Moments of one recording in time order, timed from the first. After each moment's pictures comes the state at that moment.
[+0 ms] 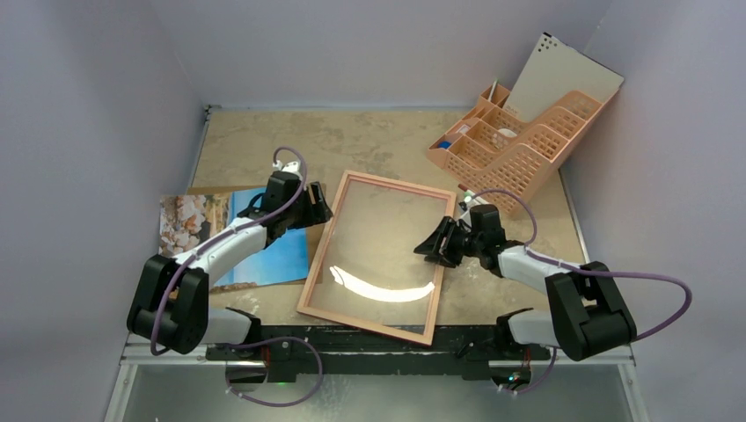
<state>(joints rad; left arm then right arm) -0.35 1.35 0.74 -0.14 0.05 -0.54 0.29 1.30 0.40 0.10 -0.57 0.88</state>
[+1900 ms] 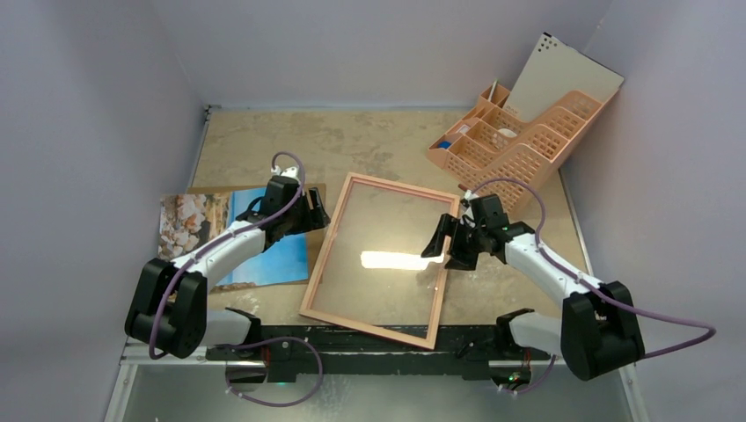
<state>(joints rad) -0.35 1.32 0.70 -0.17 0.05 -0.55 0.30 1.21 0.61 -0.47 -0.43 0.66</state>
